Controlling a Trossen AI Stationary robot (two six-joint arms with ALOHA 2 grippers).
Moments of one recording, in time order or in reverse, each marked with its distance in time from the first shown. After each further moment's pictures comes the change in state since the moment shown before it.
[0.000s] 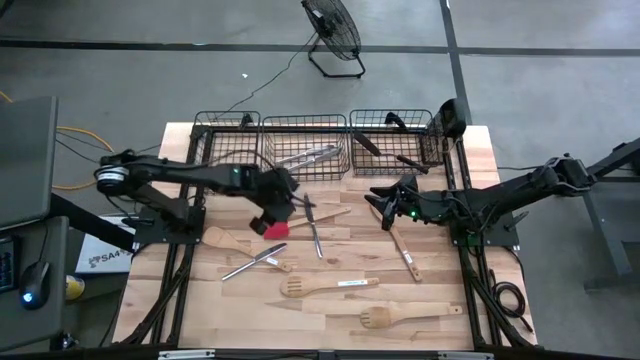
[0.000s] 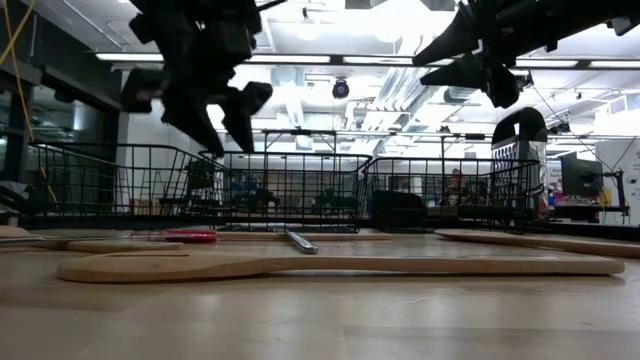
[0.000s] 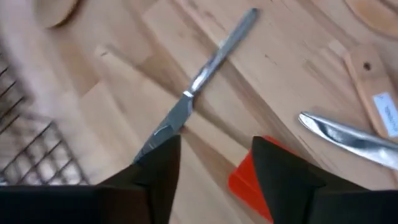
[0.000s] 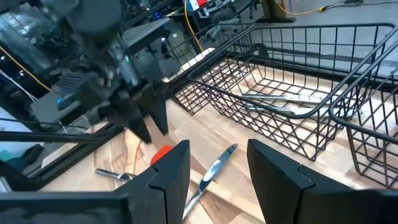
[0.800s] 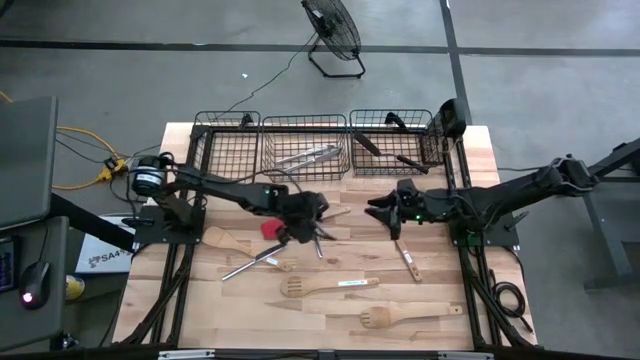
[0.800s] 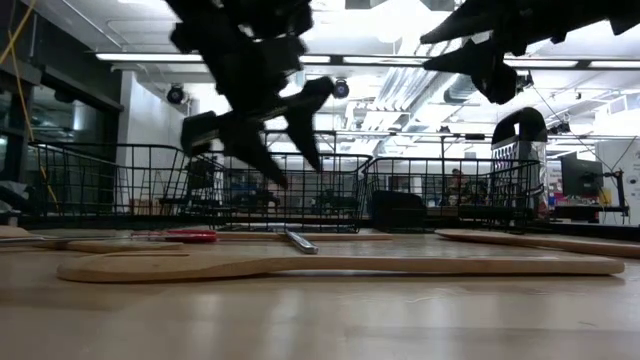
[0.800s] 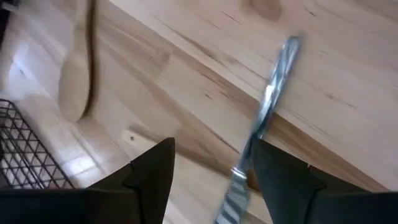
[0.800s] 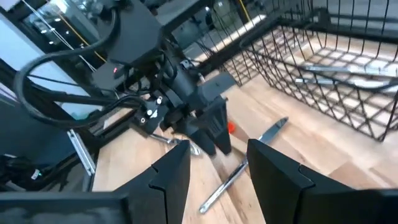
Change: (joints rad) left arm -0.149 0.293 0.160 0.194 -0.172 0.233; right arm 0.000 -0.053 0.000 -0.026 -0.243 0.006
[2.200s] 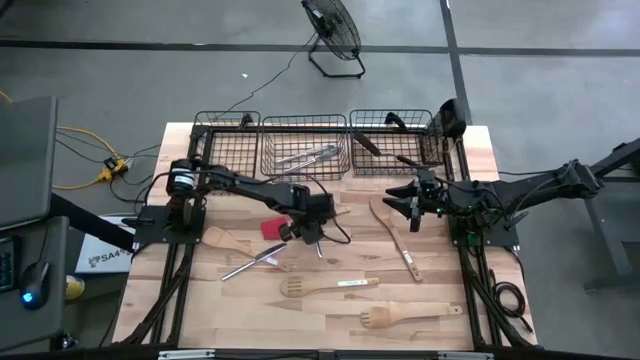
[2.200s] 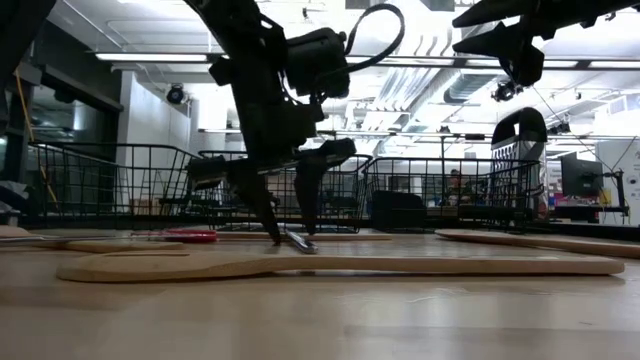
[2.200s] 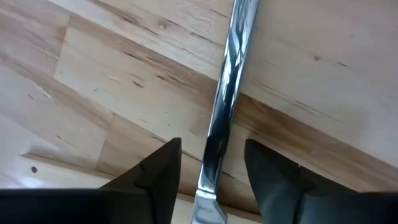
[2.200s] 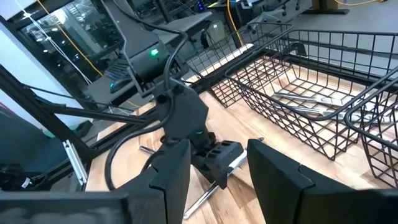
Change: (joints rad) left arm 0.058 0.277 0.178 -0.195 0.083 0.152; right arm 0.007 -0.257 0.000 -0.218 0.071 -0.062
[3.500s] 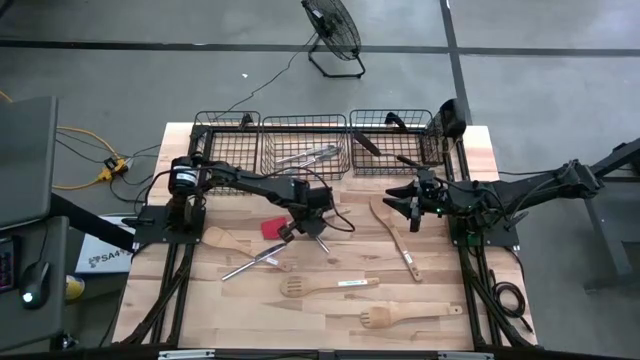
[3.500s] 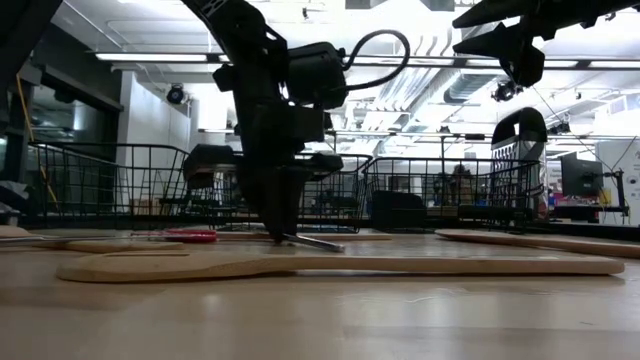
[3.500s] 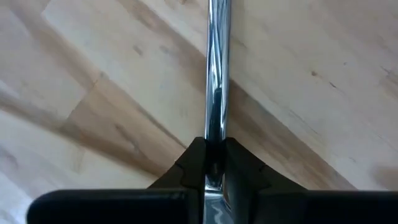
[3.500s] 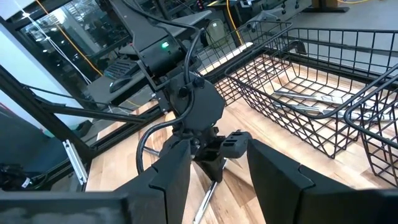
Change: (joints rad) left arm 0.056 -0.015 0.006 -0.071 0.090 -0.255; right arm 0.000 0.000 0.000 -0.003 0.000 0.008
